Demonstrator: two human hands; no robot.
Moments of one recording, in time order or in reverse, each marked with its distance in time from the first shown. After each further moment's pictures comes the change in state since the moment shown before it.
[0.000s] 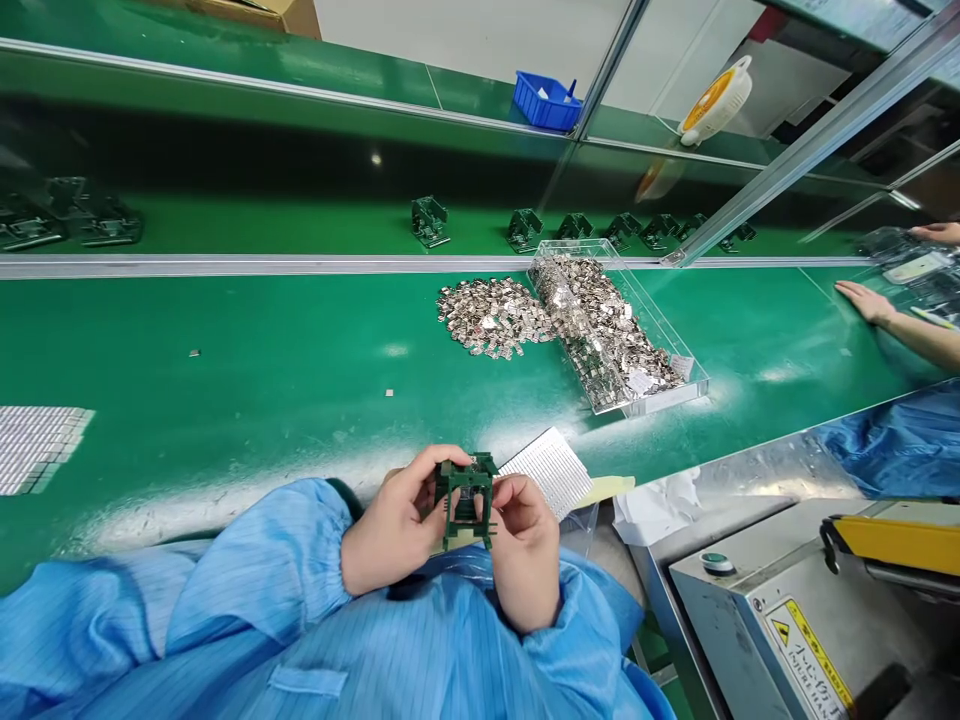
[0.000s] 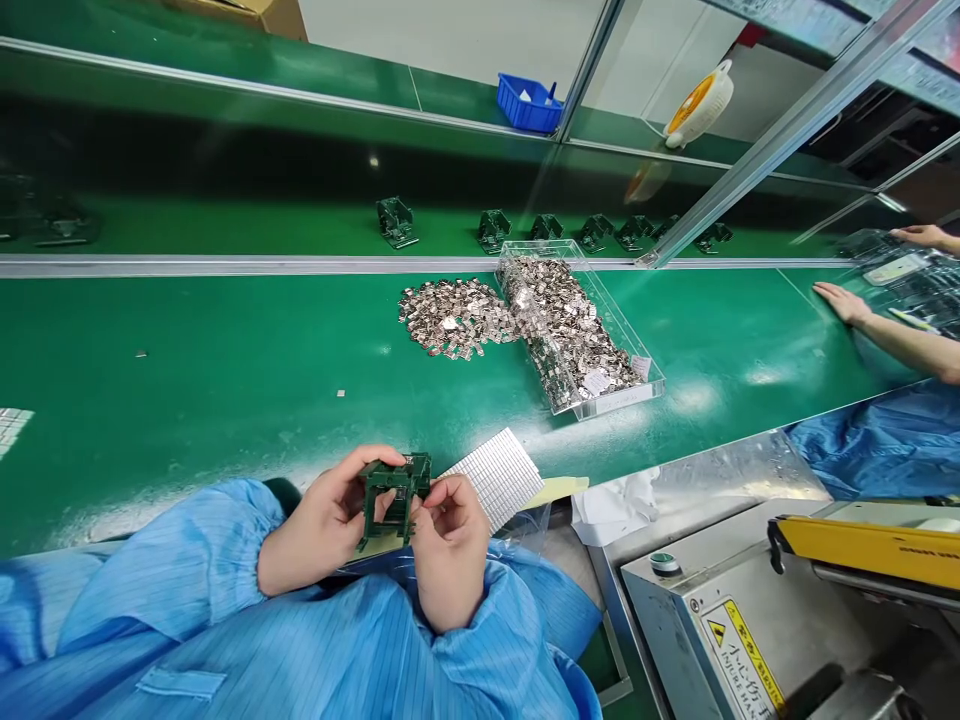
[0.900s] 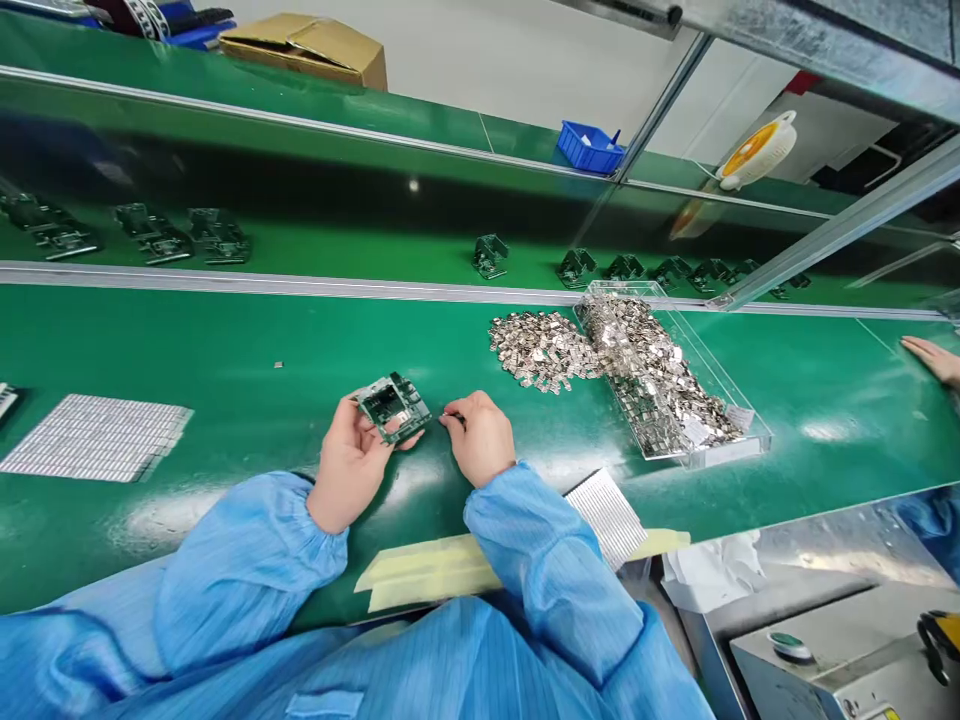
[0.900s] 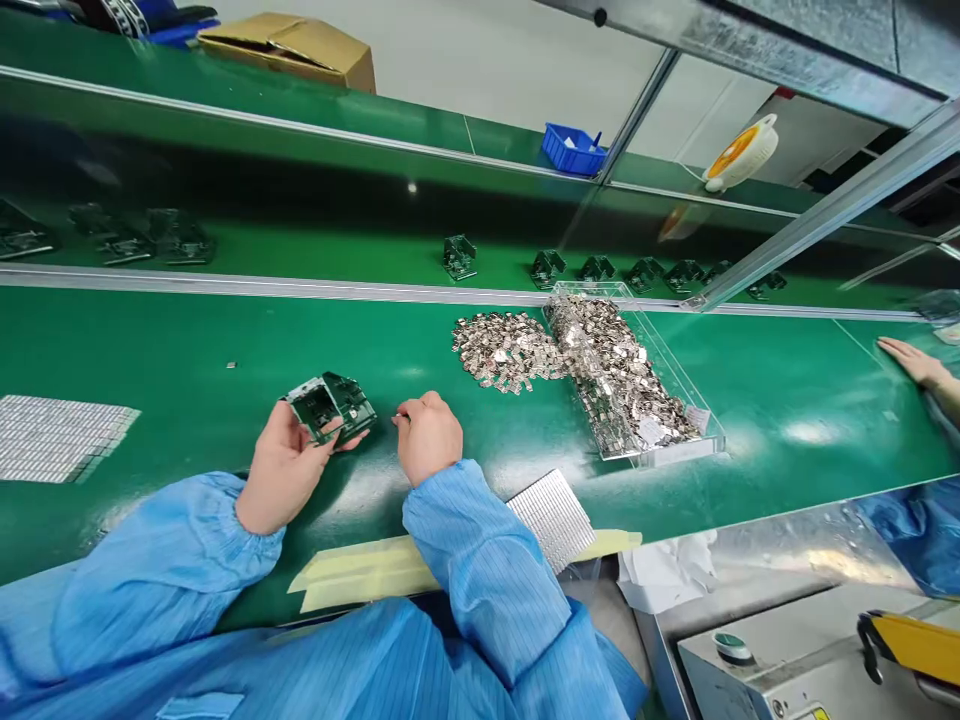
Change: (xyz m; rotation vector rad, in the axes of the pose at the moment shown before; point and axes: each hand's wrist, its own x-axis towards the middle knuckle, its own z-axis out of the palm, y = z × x) left_hand 0.022 -0.022 -0.107 -0.217 0.628 0.184; right_hand 0.120 0.015 0.105 -1.020 -0.343 -0.478
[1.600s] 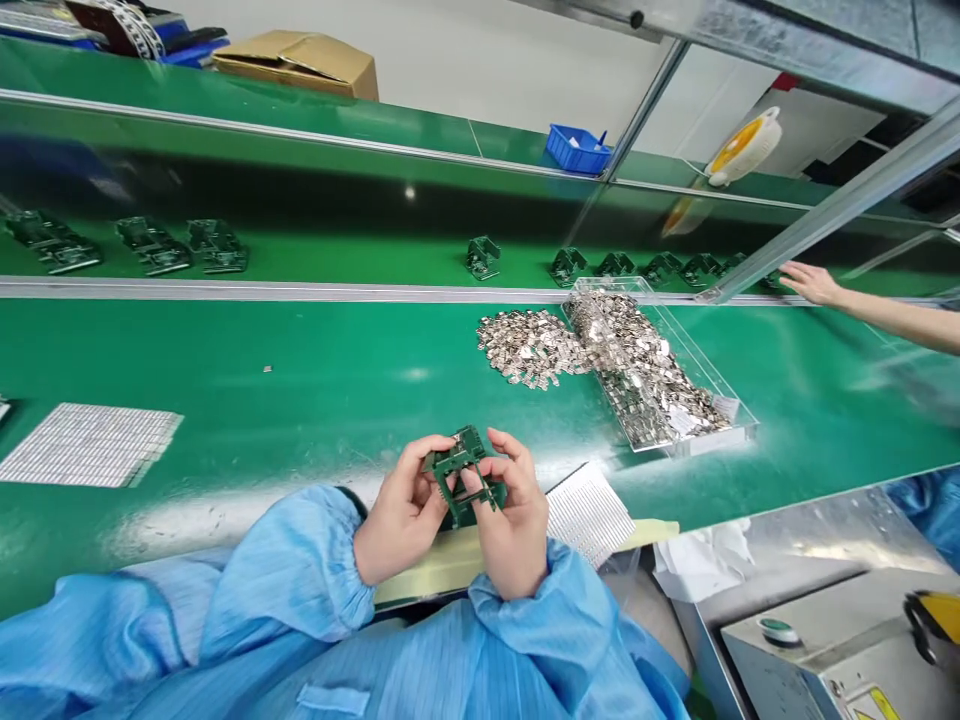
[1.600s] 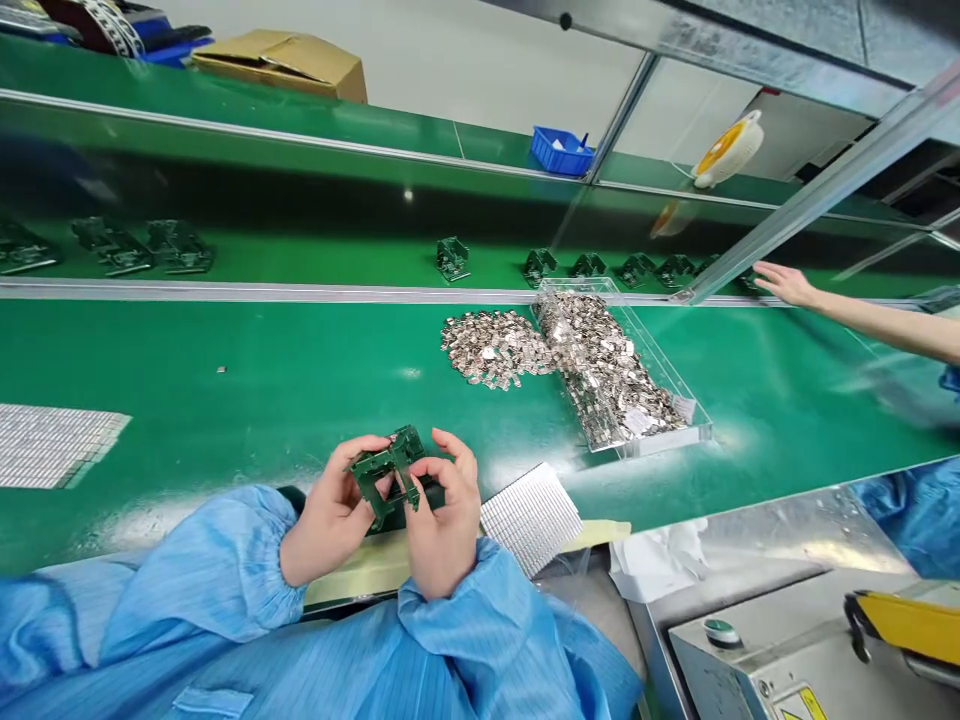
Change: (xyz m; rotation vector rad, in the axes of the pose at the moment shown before) left_hand -0.057 -0.006 0.042 0.200 -0.348 0.091; right_hand -0.099 -0.013 -0.035 0.524 0.297 0.144
